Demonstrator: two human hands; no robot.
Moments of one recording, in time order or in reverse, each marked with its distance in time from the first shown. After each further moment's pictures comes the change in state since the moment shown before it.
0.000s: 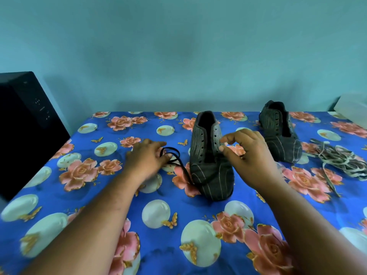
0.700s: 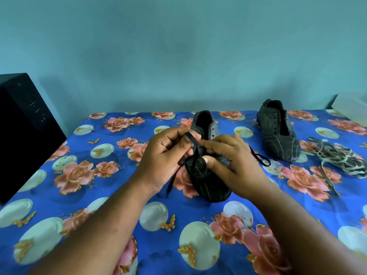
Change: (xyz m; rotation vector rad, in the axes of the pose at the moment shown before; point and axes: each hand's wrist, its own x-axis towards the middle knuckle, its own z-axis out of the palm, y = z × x) left_hand -0.054 0.075 -0.022 -1.237 0.028 0.485; right_hand -0.006 -0.030 0.007 0.052 -0.141 -0.134
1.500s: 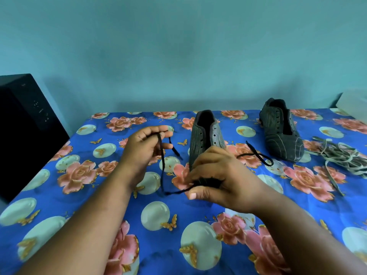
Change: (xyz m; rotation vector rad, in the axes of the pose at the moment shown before) left_hand 0.019 -0.022 -0.052 0.088 0.291 -0.409; right_hand -0.003 -0.023 0.001 0.122 -0.239 -0.308
